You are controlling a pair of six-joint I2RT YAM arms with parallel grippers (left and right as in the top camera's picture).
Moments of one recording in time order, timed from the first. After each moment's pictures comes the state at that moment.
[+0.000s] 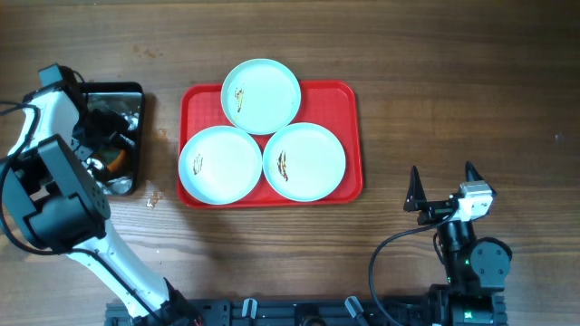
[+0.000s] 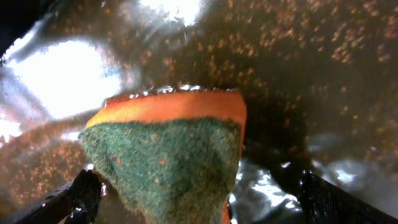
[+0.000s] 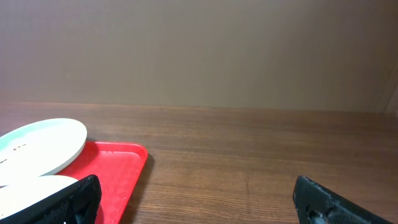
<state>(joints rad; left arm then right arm) 0.44 2.12 1.51 -0.86 -0.11 -0.47 -0.06 0.02 0.01 0.00 -0.13 -0.01</state>
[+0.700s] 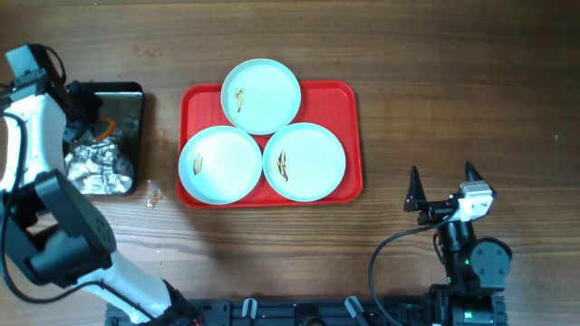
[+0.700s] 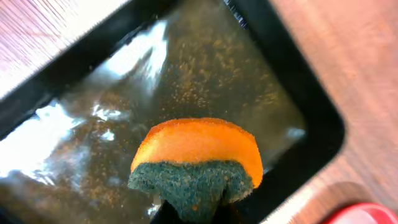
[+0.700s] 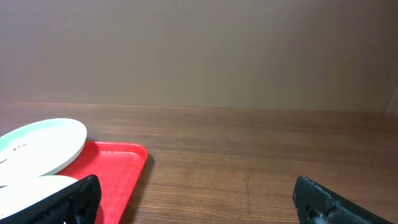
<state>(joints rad) 0.44 1.92 1.49 -0.76 -0.01 -0.47 -0.06 0.02 0.01 0.00 -0.13 -0.01</state>
